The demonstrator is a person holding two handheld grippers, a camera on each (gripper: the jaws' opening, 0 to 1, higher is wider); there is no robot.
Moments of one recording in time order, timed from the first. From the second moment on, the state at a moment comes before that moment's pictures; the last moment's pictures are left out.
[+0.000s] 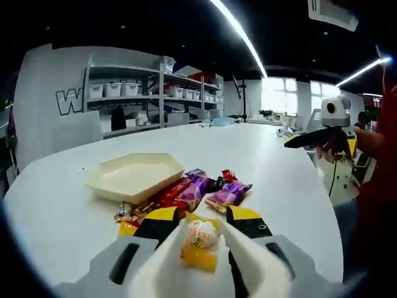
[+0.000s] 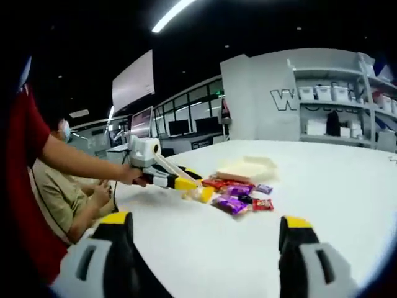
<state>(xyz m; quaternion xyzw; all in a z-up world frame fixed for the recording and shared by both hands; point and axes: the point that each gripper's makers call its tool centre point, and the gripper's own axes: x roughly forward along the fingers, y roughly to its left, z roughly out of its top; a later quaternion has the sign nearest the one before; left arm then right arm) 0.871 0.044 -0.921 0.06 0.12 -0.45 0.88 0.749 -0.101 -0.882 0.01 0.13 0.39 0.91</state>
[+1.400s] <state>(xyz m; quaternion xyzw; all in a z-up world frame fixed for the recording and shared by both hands) 0.891 0.037 -0.882 0.02 0.17 -0.44 0.88 0.749 -0.104 -0.885 0.01 0.14 0.38 0.92</state>
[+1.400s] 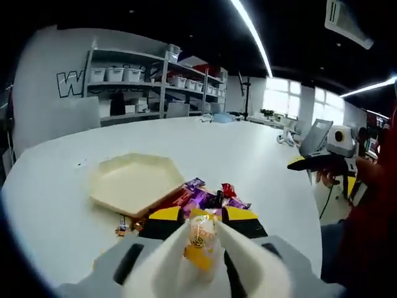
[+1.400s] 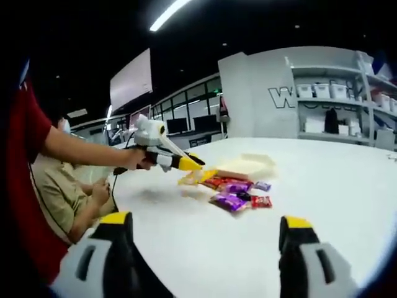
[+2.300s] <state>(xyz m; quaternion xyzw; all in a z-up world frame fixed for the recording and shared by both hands) 0.981 0.024 -0.869 0.02 0.16 -0.41 0.90 0.753 -0.137 -0.891 0.01 0.15 0.34 0.93</state>
